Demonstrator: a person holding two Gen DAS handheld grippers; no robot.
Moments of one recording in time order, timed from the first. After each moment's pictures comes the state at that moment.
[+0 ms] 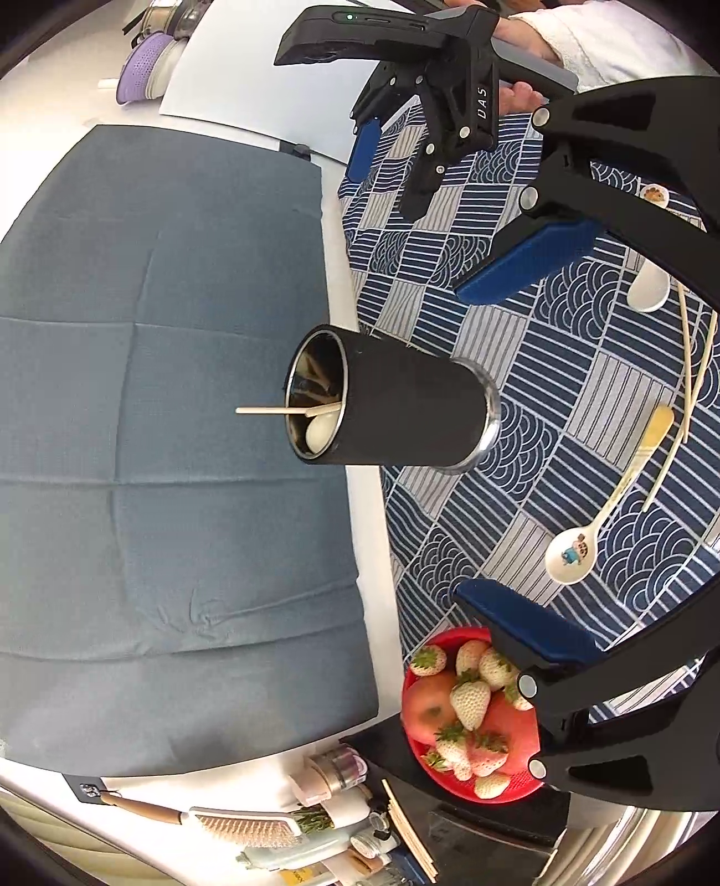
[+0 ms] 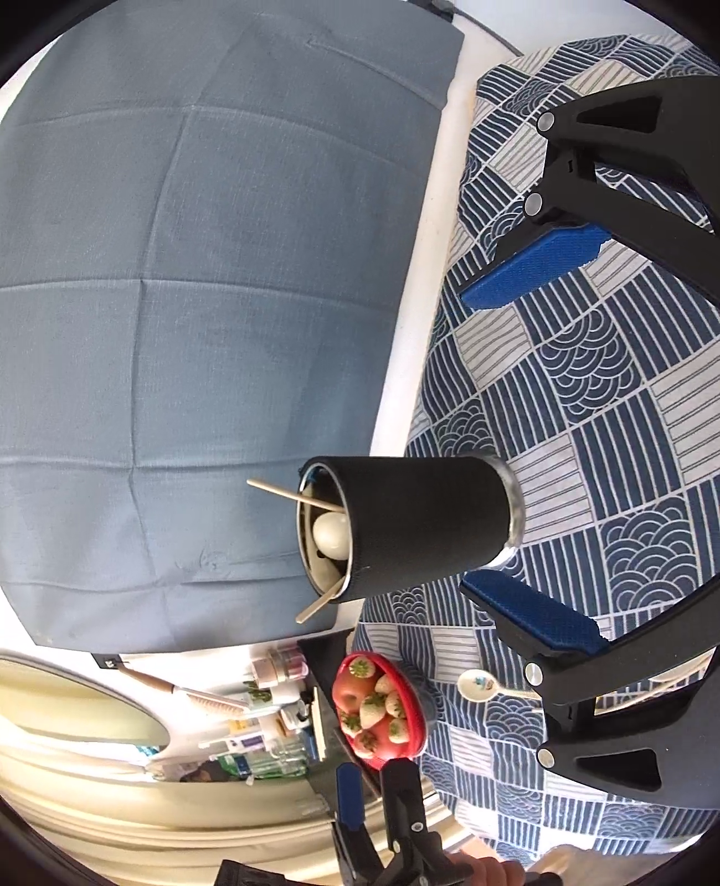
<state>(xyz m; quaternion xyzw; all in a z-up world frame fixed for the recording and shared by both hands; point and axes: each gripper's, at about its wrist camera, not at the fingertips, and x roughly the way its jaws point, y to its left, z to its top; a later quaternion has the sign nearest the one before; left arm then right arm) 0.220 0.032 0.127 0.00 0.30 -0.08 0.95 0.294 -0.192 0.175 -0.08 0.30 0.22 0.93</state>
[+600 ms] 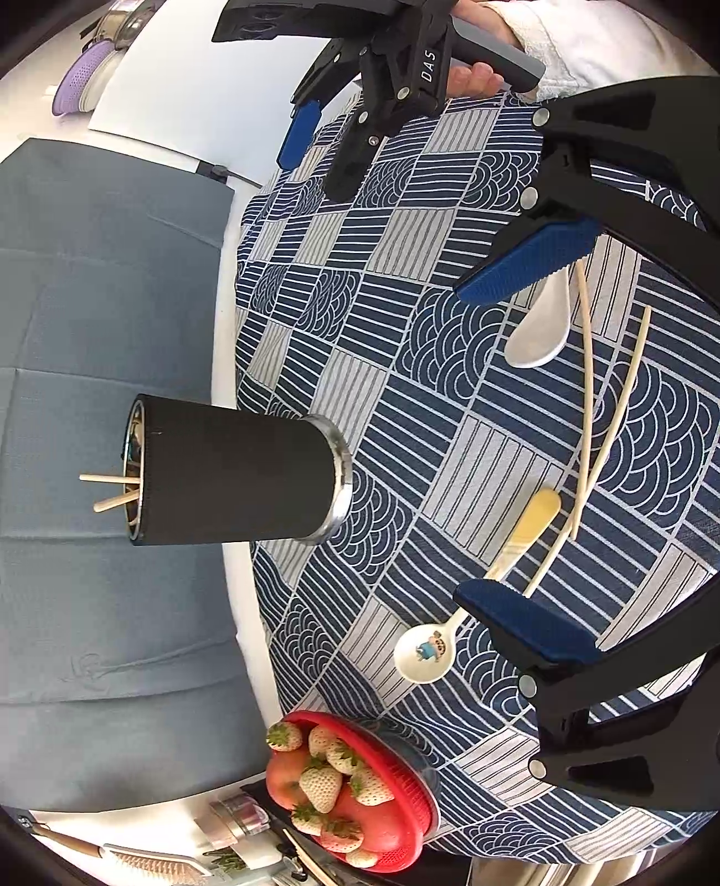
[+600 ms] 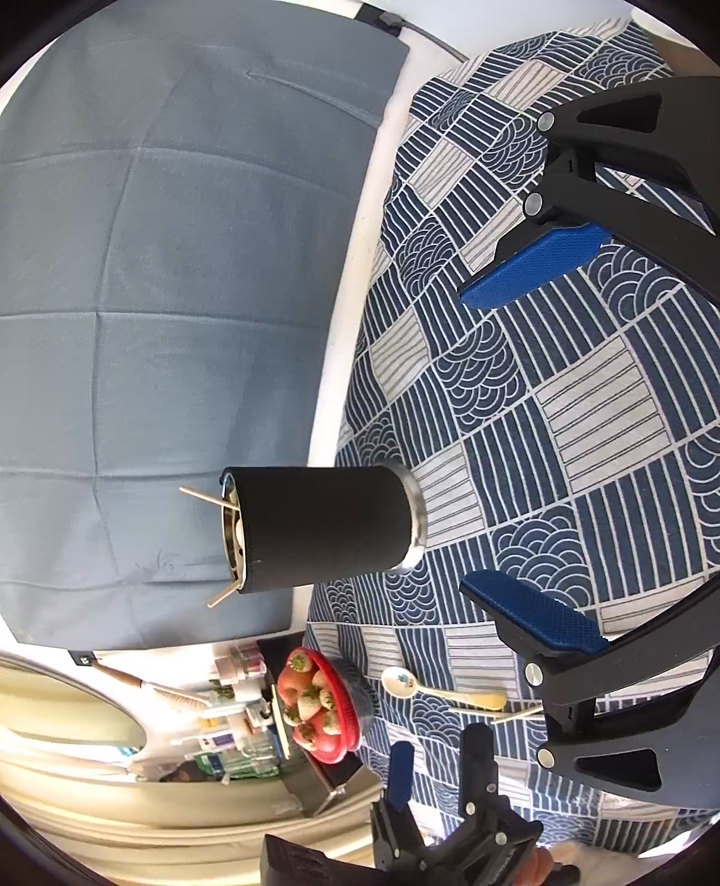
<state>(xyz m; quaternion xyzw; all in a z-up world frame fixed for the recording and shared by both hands) 0.189 -0.008 0.053 0.00 0.39 -0.11 0.91 0.238 -0.225 0.140 -0.08 0.32 0.20 0.92</state>
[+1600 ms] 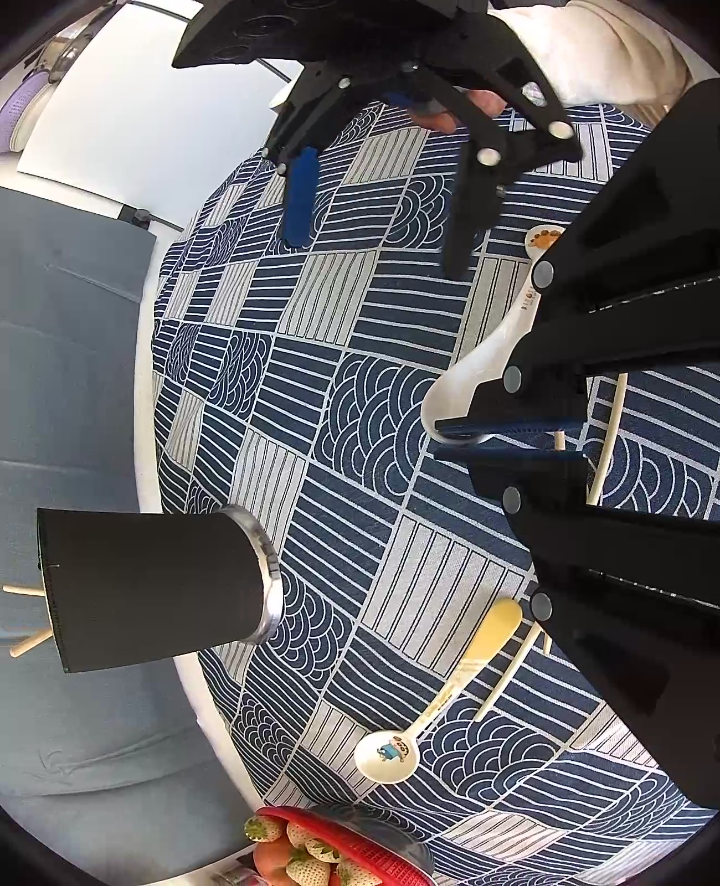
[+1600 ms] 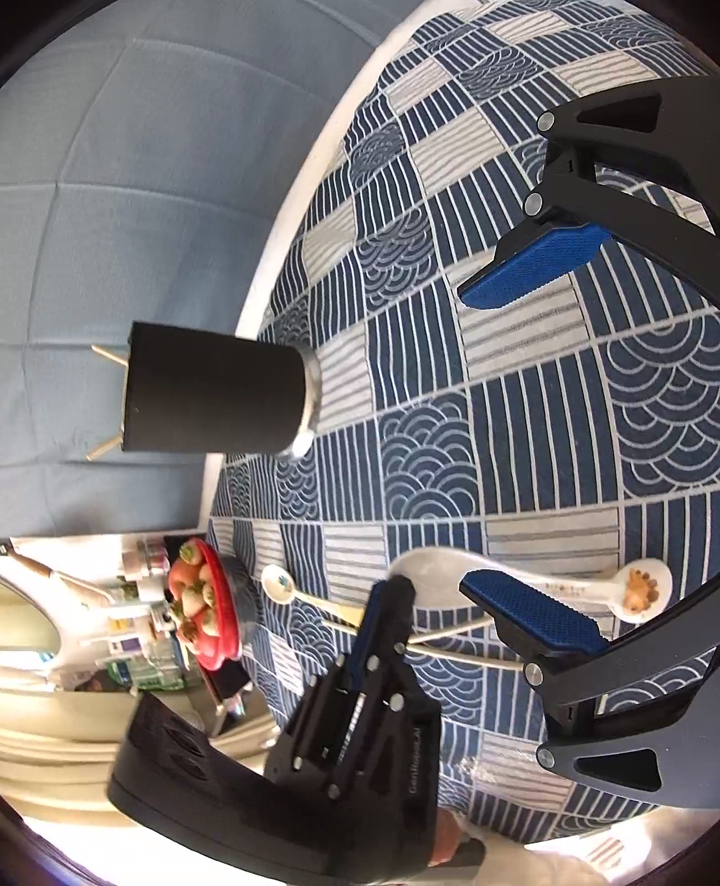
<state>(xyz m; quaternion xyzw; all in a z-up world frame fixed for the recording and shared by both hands) 0.191 -0.053 0.024 0.03 0.45 -0.18 0.87 0.202 -0.194 0.095 -0.14 0.39 0.33 0.85</state>
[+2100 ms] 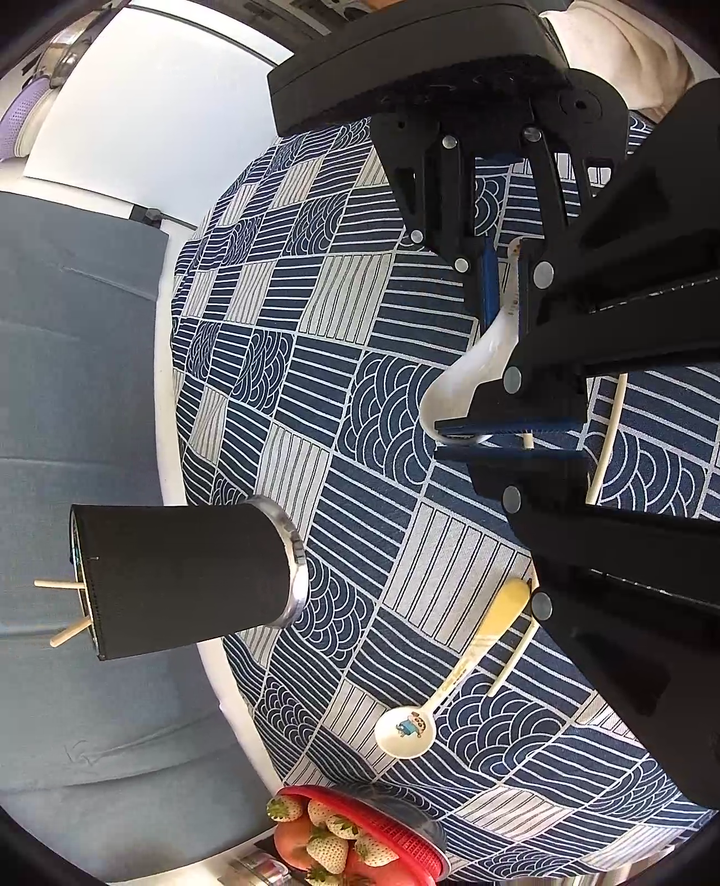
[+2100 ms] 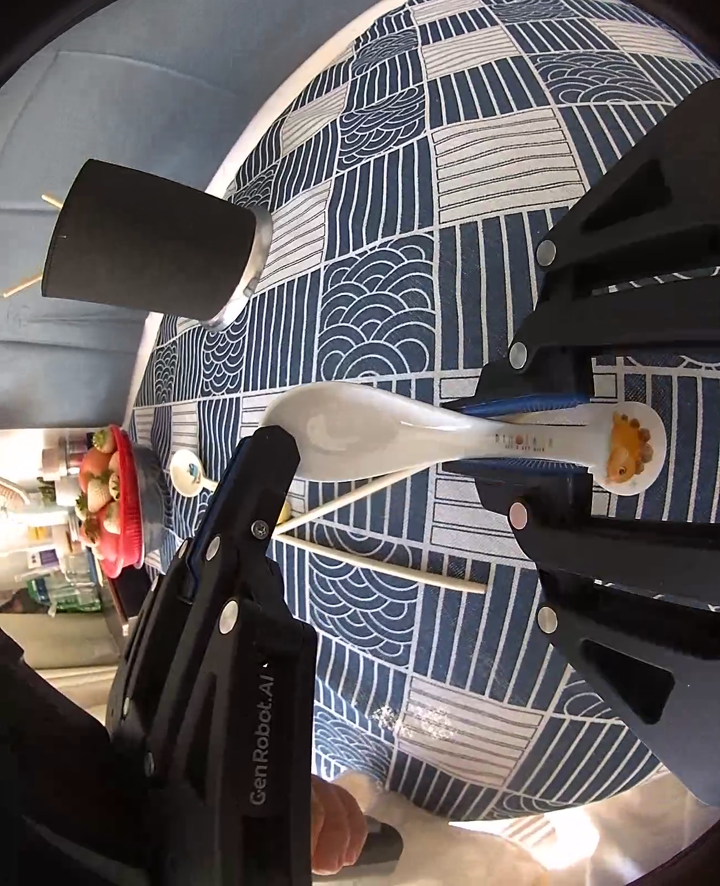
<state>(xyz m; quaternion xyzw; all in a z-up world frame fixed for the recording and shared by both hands) 0.184 -0.053 0.039 0.04 0.43 -0.17 0.89 0.181 -0.148 0.070 -0.19 0.44 0.40 0.78</state>
